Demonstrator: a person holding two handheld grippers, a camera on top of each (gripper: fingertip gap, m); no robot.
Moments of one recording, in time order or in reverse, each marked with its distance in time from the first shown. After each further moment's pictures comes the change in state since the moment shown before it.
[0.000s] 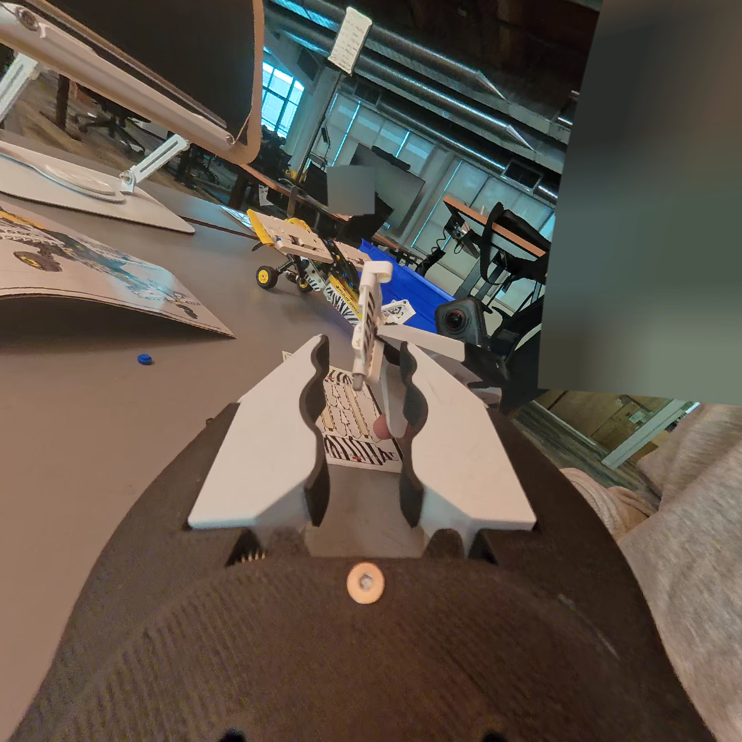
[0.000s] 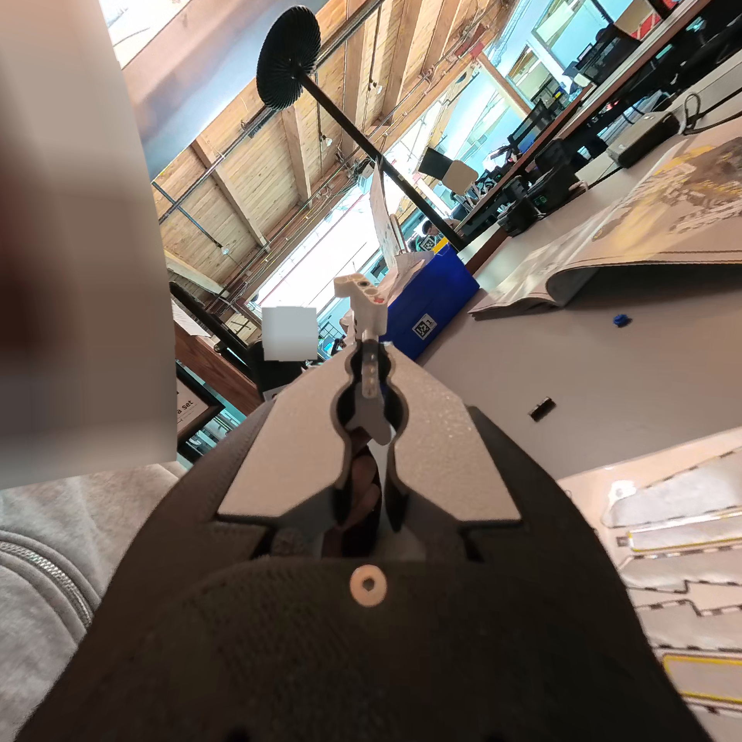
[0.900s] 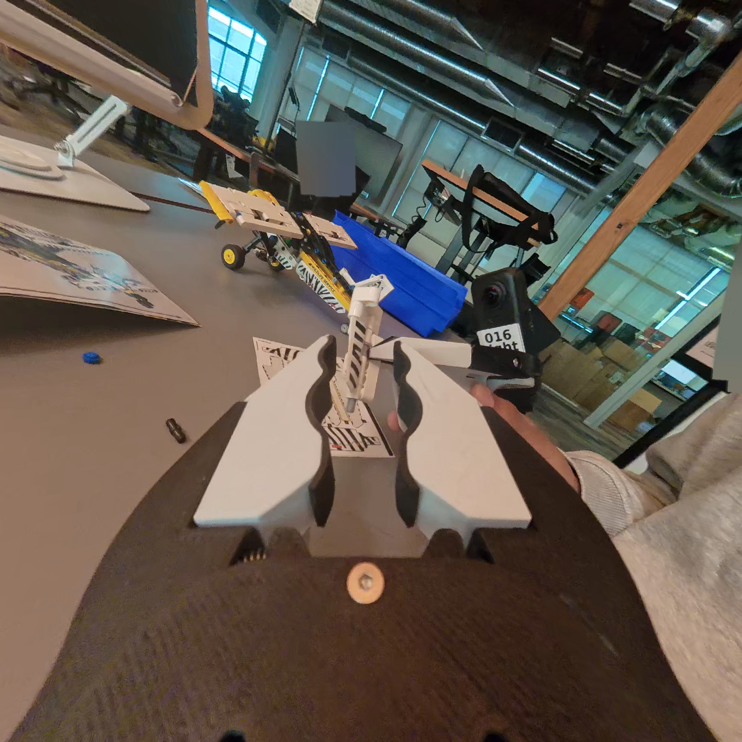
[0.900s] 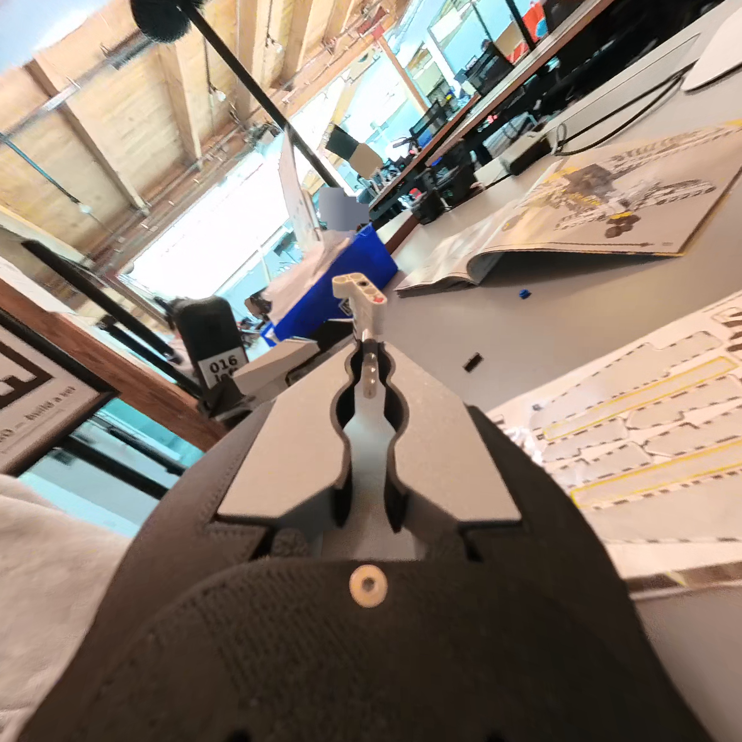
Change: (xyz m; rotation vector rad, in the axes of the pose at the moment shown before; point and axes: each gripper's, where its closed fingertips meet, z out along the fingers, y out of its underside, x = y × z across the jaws) left arm 0.017 0.013 0.008 -0.078 0.065 0.027; right arm 0.006 0.007 -0.032 -0.053 0.266 -0.146
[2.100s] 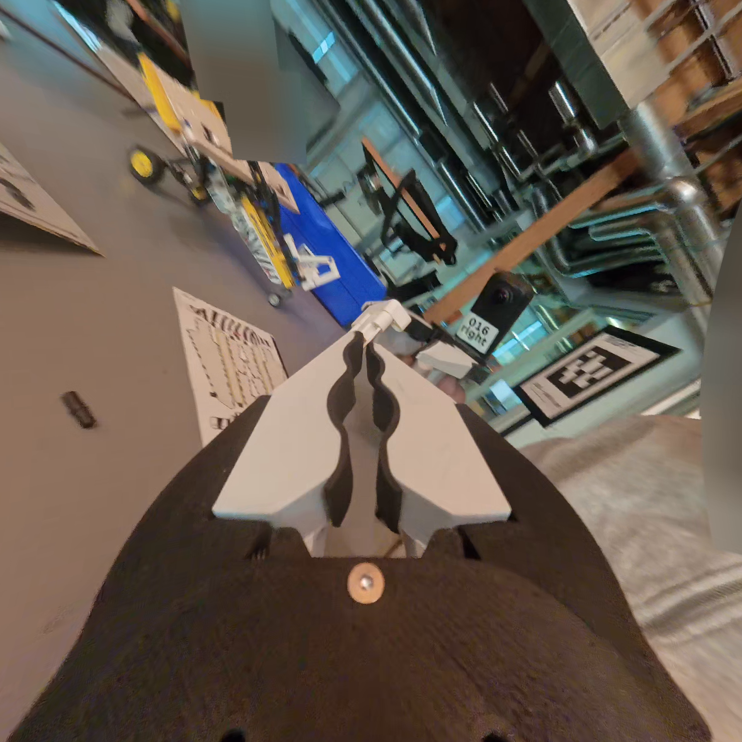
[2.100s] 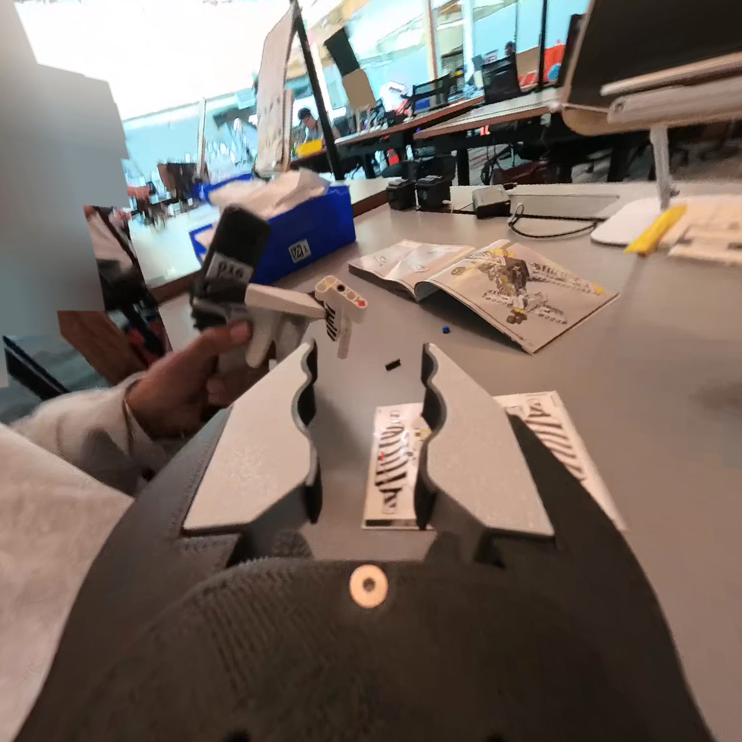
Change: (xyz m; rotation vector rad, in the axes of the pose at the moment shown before) left arm 0.000 -0.002 0.011 -0.085 0.199 -0.404; right arm 0.002 -0.031 -0.043 -0.147 0.056 -0.508
